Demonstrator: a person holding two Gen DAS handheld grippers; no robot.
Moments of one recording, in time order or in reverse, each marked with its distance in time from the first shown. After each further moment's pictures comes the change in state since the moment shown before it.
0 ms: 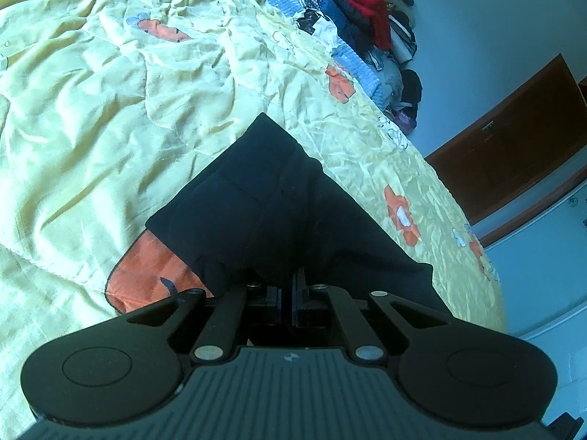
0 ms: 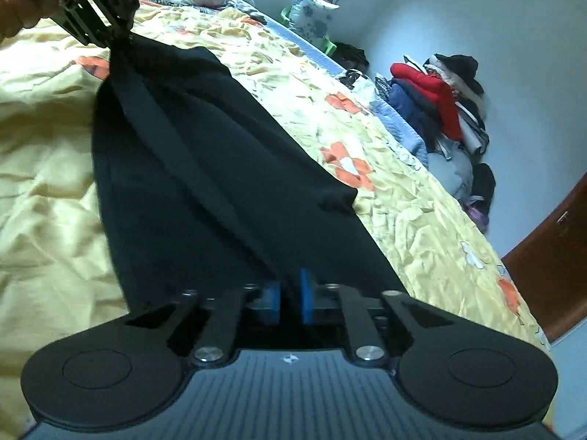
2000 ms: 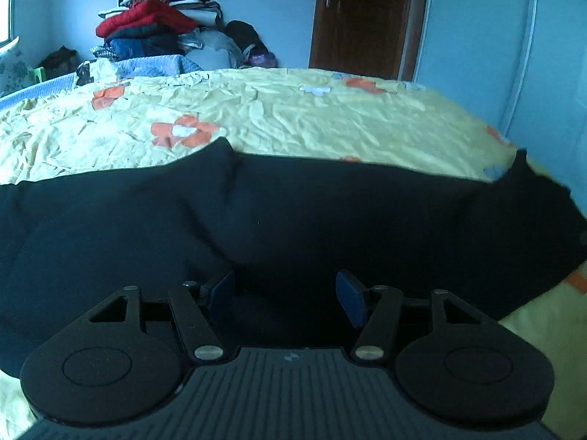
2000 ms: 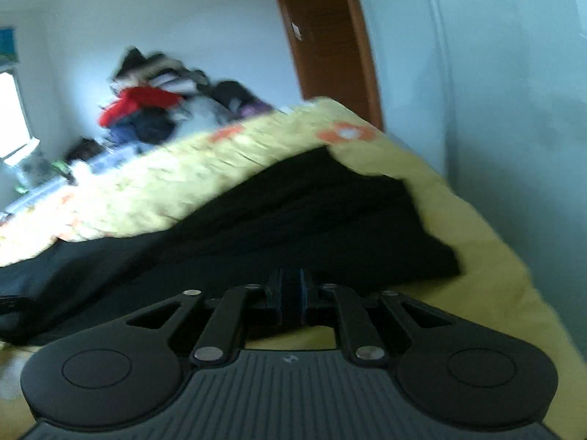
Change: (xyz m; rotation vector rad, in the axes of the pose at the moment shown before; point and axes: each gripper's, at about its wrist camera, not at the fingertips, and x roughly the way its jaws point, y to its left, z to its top) left arm 0.065 -0.178 -0.176 0.836 -0.002 -0.033; right arm -0.180 -0.143 -0.266 1.164 0.032 -0.407
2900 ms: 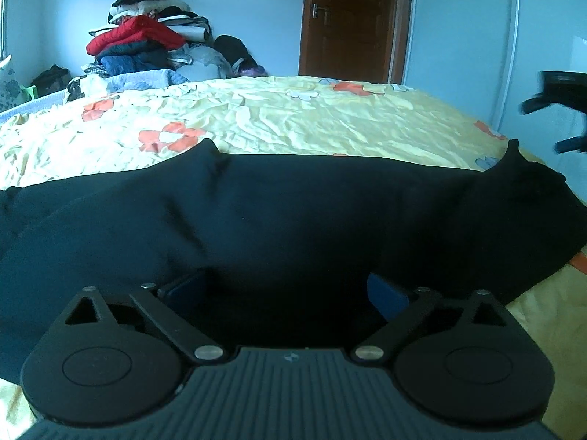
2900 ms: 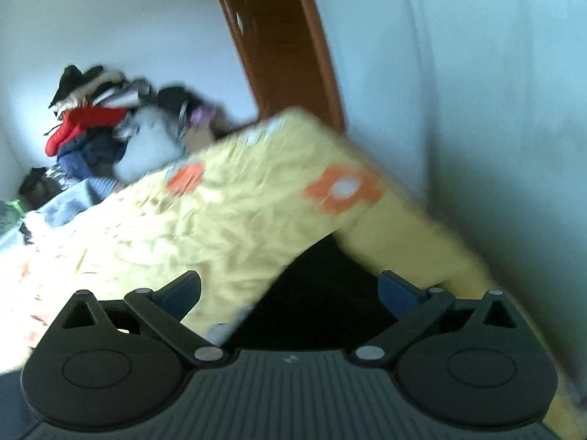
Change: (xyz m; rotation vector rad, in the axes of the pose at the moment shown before) left arm 0.009 -0.007 -0.009 0.033 -0.048 -0.025; right arm 0.093 0.063 0.140 0.195 0.088 -0.081
